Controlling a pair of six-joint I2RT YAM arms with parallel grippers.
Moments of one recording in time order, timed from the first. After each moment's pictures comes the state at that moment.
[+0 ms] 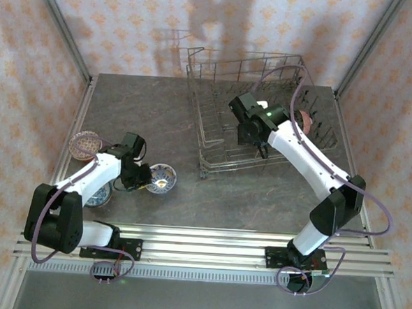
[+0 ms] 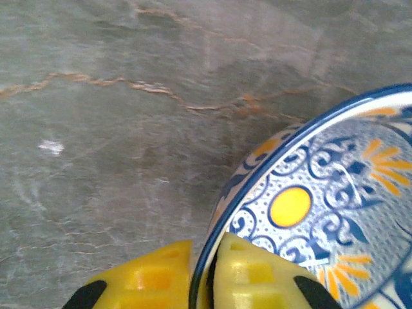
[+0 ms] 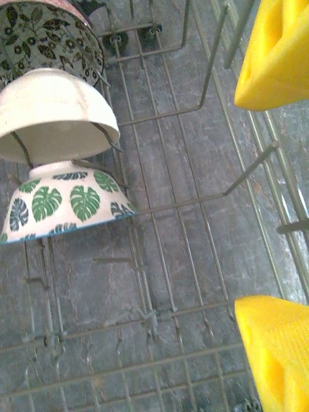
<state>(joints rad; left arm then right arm) -0.16 1.32 0.75 -0.81 0.18 -0.66 0.64 1.62 1.66 -1.27 0.44 0.52</state>
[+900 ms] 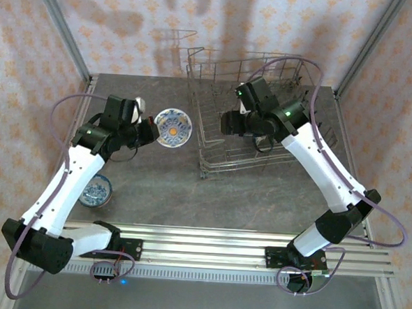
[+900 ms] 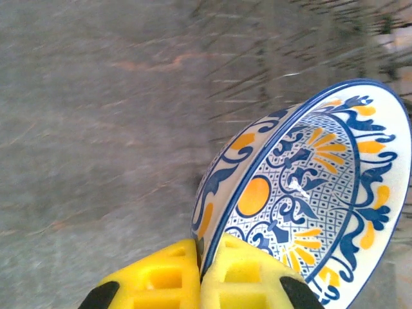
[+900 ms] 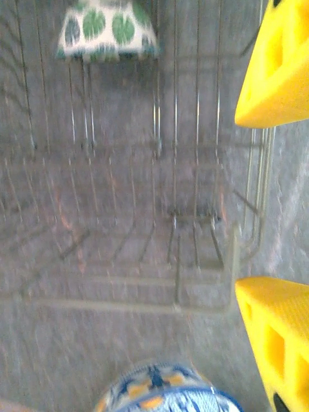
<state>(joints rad) -0.27 1.18 1.28 -0.86 0.21 -0.66 0.68 1.56 1.86 -1.20 0.03 0.48</state>
